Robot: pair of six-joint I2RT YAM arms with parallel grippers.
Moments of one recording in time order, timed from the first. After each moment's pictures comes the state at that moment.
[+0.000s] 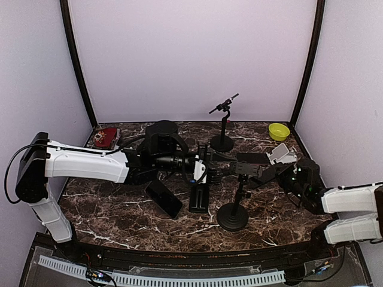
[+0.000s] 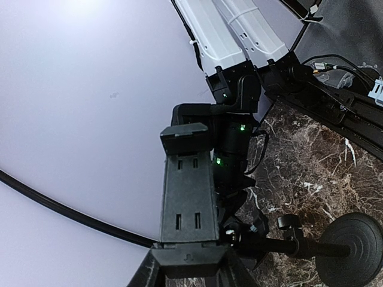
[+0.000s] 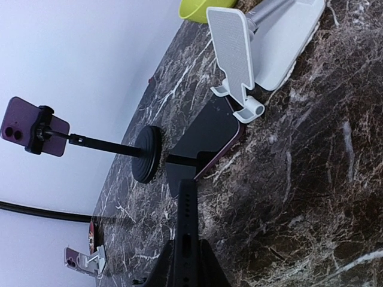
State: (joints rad) left arm -1.04 1.71 1.18 0.43 0.55 1.09; right arm 0.36 1.08 0.20 0.50 0.13 1.17
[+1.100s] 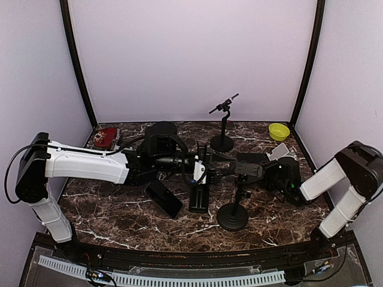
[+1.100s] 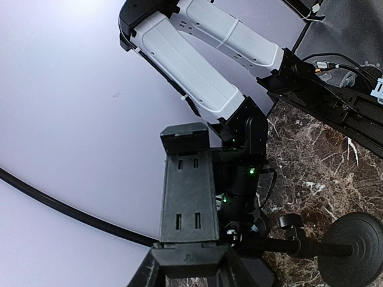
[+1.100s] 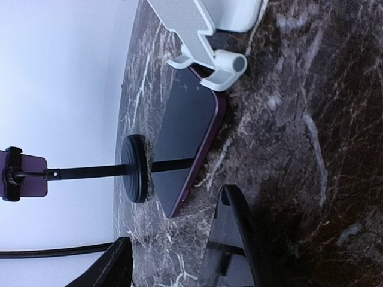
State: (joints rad) left arm -1.04 1.71 1.16 0.46 0.54 1.09; right arm 0.45 1.57 0.33 0.78 0.22 1.48
